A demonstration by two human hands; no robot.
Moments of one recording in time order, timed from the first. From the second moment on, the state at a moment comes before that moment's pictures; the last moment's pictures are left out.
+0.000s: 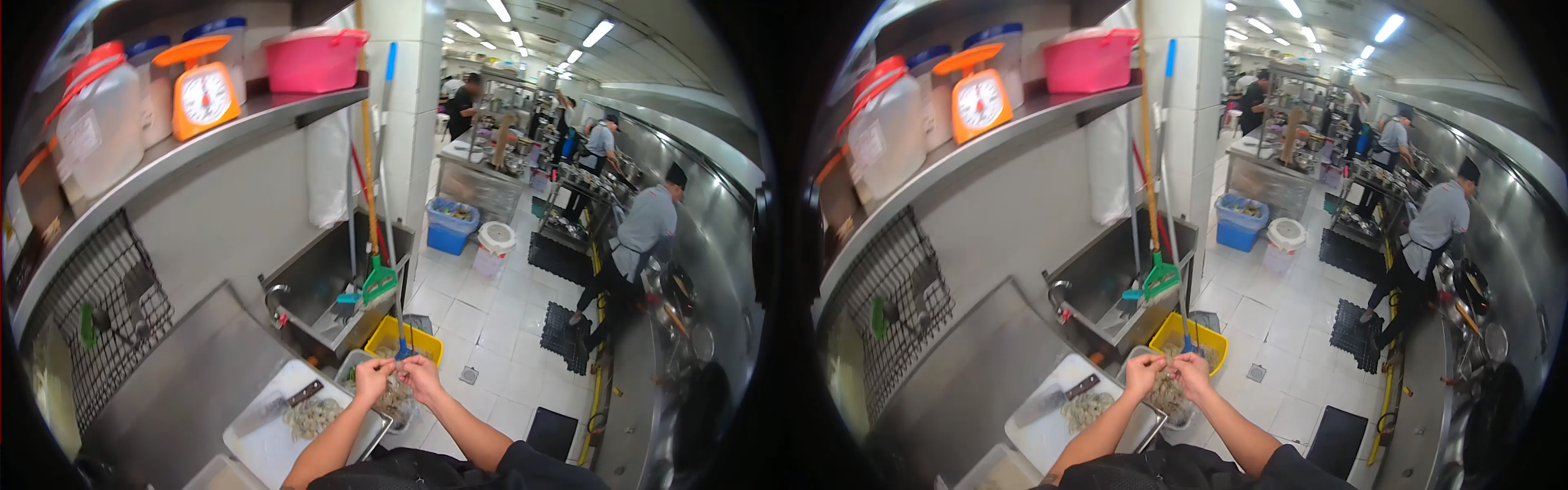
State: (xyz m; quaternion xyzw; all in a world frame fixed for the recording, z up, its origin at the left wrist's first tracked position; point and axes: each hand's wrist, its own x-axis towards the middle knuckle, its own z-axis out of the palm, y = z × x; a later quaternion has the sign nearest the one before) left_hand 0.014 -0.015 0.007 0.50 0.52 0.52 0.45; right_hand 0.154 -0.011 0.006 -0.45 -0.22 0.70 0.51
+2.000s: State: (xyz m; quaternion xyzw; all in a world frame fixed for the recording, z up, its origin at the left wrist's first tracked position) left_hand -0.153 -0.186 0.100 0.65 0.62 0.35 0.27; right_hand -0.021 -0.137 0.056 -0.33 -0.66 0.53 0.42
